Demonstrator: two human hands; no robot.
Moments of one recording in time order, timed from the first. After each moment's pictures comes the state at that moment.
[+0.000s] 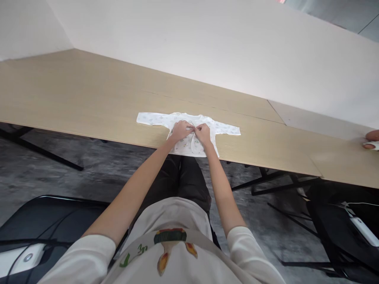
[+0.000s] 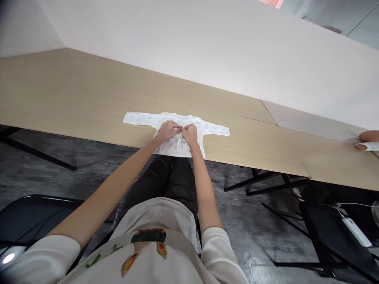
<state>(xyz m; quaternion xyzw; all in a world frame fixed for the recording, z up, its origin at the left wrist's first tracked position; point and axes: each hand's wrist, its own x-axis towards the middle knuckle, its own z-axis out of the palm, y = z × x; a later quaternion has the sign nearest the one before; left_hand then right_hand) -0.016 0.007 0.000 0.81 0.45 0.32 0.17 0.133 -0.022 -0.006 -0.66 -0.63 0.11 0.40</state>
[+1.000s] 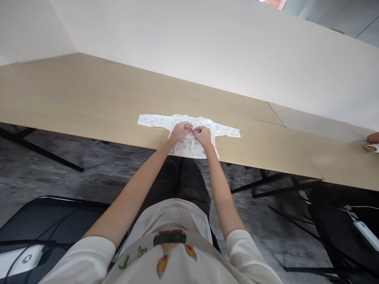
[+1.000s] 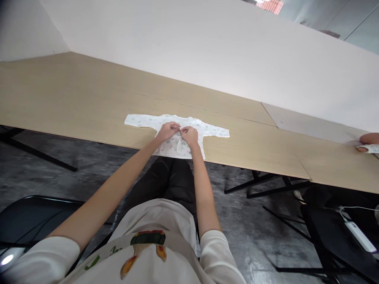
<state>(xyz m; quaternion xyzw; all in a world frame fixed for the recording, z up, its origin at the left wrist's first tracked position) -0.022 0.009 -0.006 0.74 0.43 0.40 0.33 0.130 -0.035 0.005 -0.64 -0.63 0.16 0.40</state>
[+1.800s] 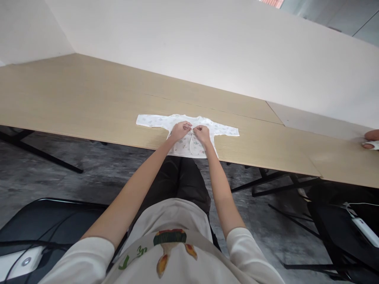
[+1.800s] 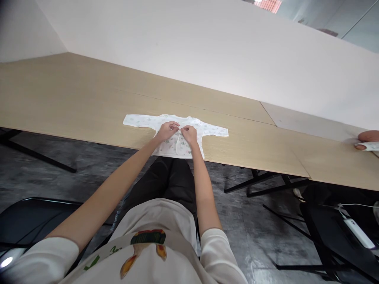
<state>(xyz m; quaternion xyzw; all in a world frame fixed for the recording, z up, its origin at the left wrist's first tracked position) -0.020 0.005 0.001 0.74 0.42 0.40 0.33 0.133 -0.026 0.002 -0.64 -0.59 0.22 0.44</state>
